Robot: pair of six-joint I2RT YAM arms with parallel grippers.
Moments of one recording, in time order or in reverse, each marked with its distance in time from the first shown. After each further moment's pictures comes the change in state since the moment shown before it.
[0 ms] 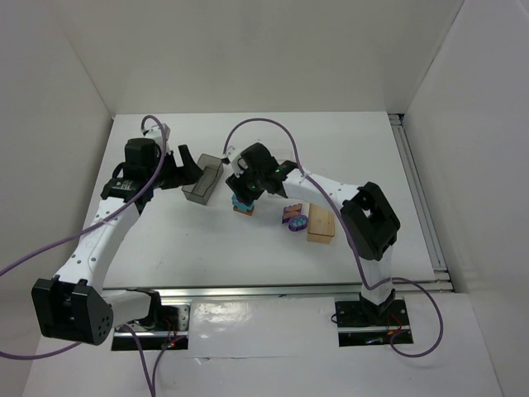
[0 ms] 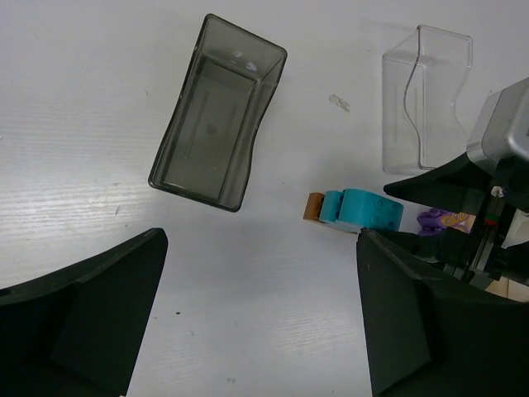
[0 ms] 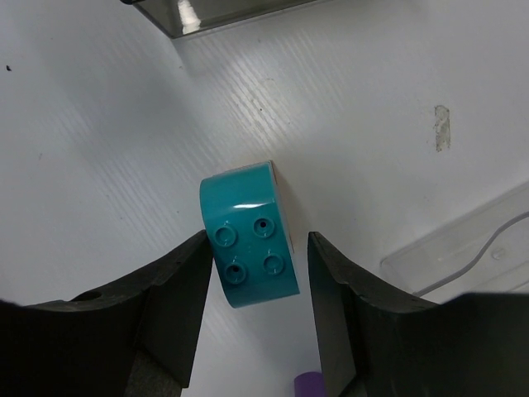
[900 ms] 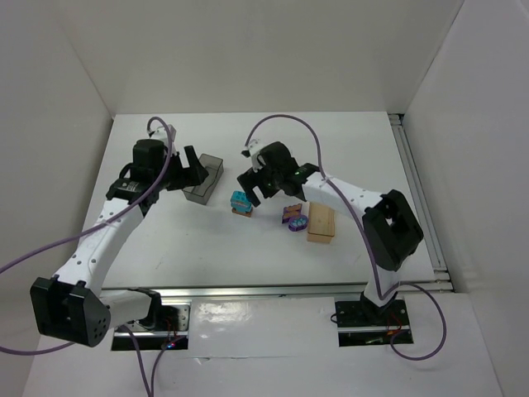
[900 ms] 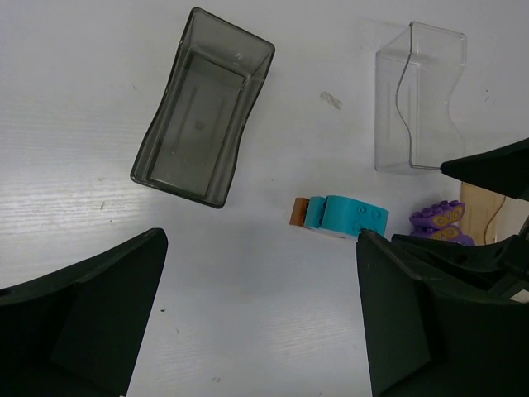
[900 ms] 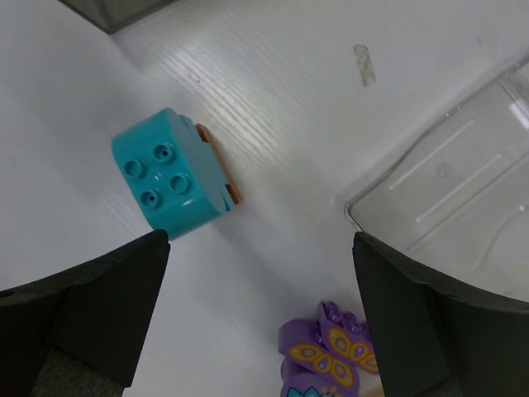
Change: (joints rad) left arm -0.074 -0.004 0.000 -0.006 -0.079 -0.045; right arm -0.065 -0.178 -0.193 0.068 0.084 0.111
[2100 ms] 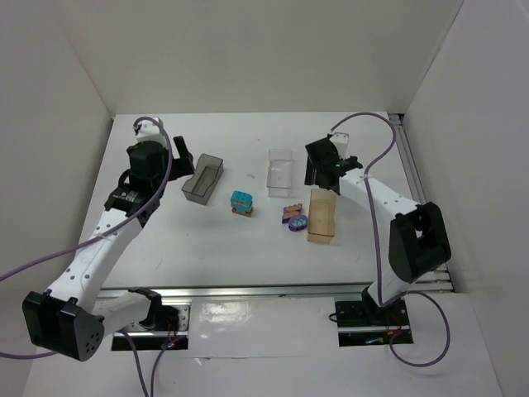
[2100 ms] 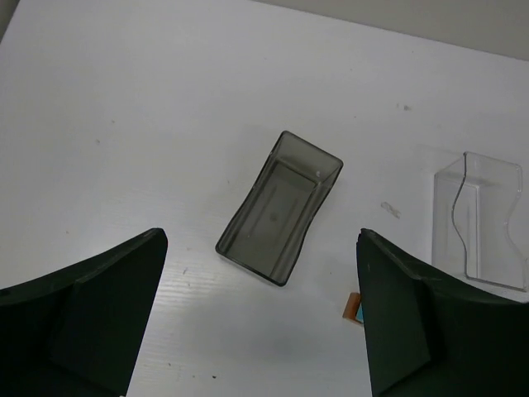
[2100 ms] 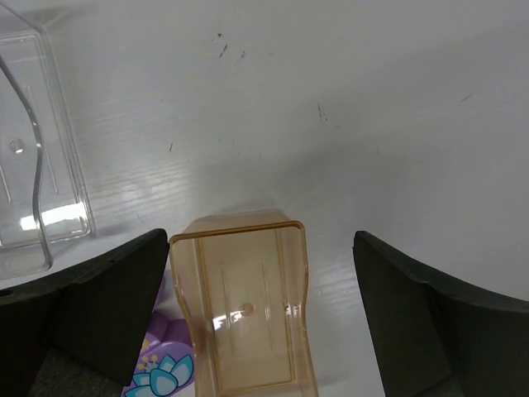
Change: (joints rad) left arm -0.064 -0.086 -0.038 0.182 -0.373 0.064; right arm -0.269 -0.161 -0.108 -0.240 0.614 0.511
